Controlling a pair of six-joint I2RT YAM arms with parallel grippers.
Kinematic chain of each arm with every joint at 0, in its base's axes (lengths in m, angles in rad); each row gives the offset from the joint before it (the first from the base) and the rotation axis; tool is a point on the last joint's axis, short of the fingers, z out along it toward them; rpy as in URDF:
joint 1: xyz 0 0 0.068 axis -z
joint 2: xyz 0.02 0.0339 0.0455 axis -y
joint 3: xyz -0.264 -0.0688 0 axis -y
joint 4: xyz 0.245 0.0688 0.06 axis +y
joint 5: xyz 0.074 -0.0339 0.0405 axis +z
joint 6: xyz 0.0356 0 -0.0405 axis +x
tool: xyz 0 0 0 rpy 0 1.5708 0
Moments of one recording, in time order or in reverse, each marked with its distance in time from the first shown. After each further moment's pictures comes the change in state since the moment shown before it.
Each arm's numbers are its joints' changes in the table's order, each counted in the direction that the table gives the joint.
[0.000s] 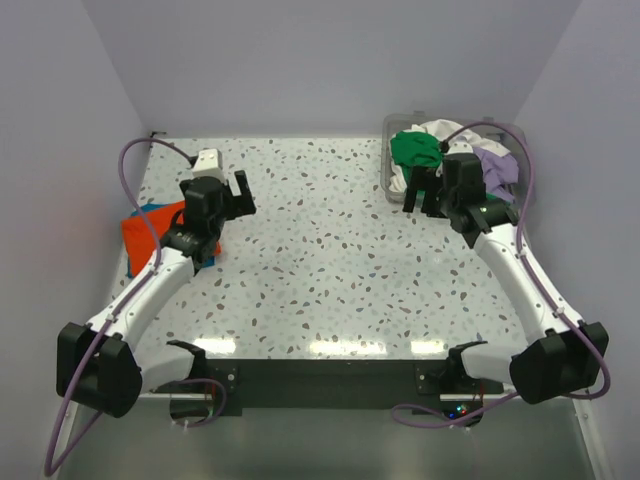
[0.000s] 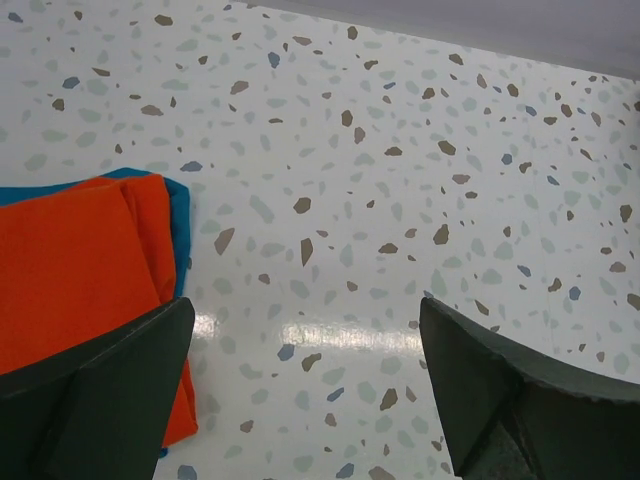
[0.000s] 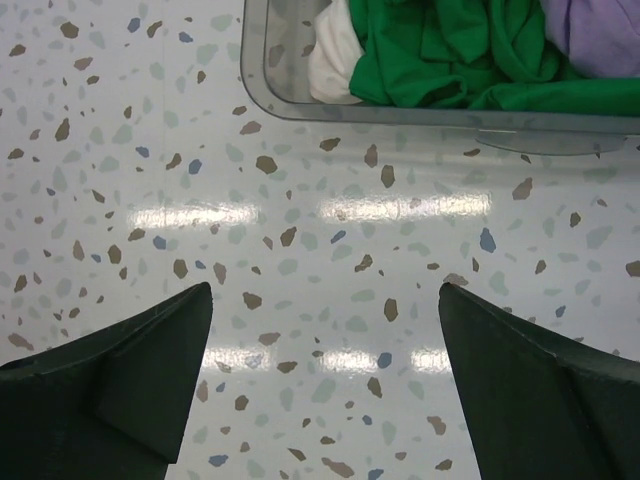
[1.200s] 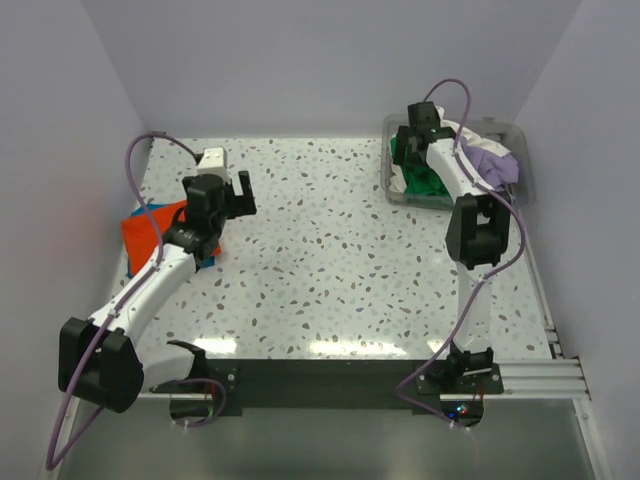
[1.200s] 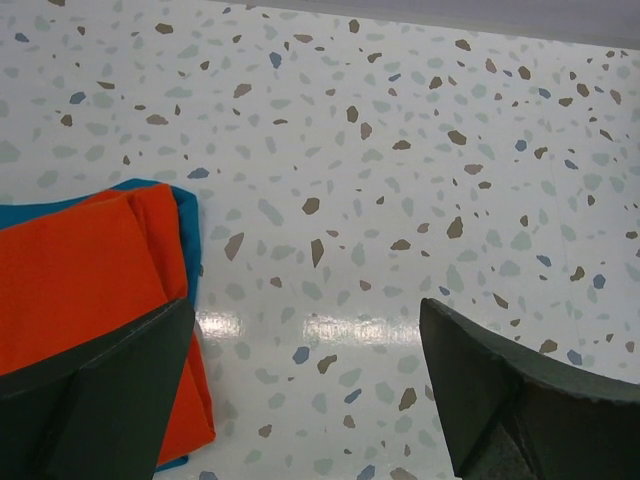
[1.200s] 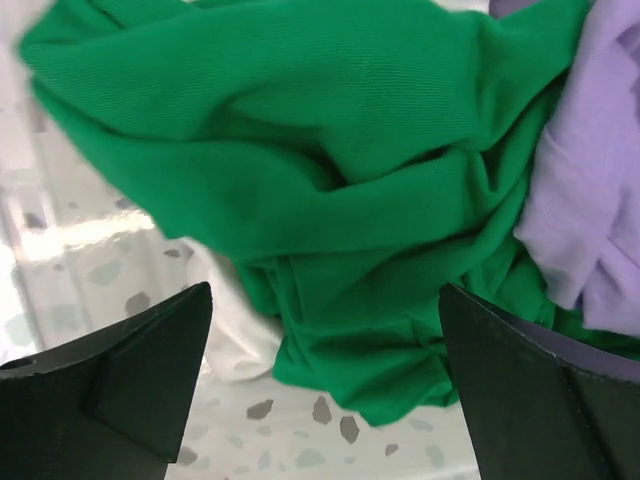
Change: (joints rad) left arm 0.000 -0.030 0.021 0.004 -0.003 0.071; right arm 0.097 -0.969 0.850 0.104 -0.207 -0.010
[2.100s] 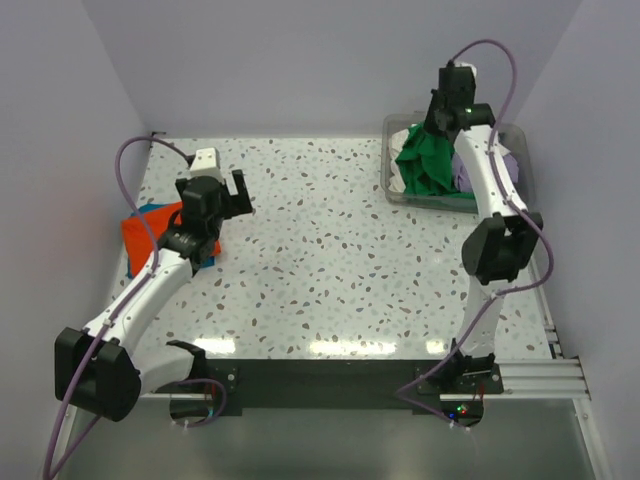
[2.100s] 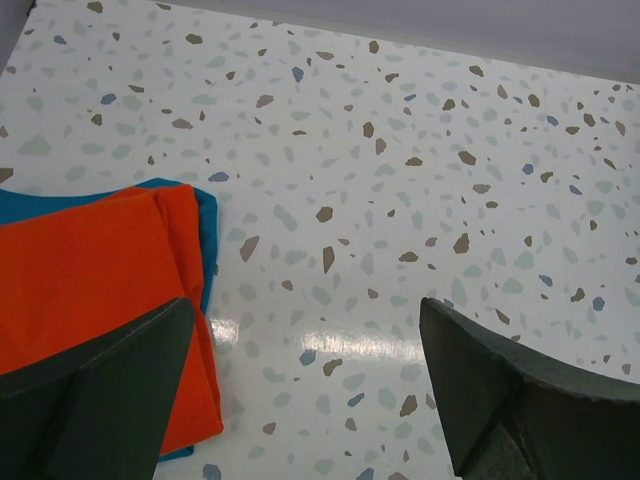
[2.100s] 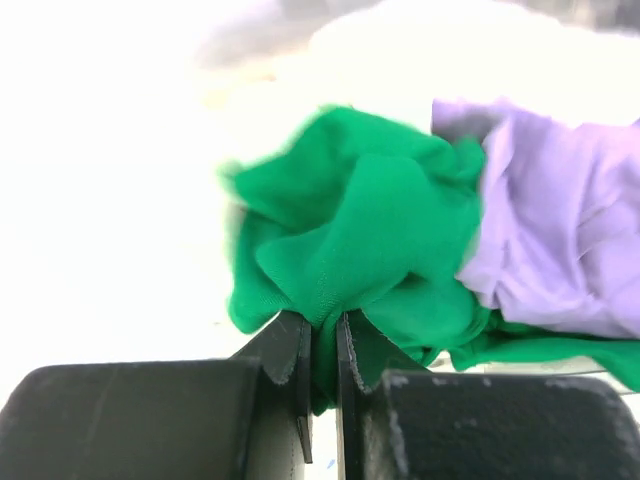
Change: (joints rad) left arm 0.000 0.046 -0.008 0.013 0.054 -0.029; right arm 0.032 0.124 0.142 0.088 0.072 0.013
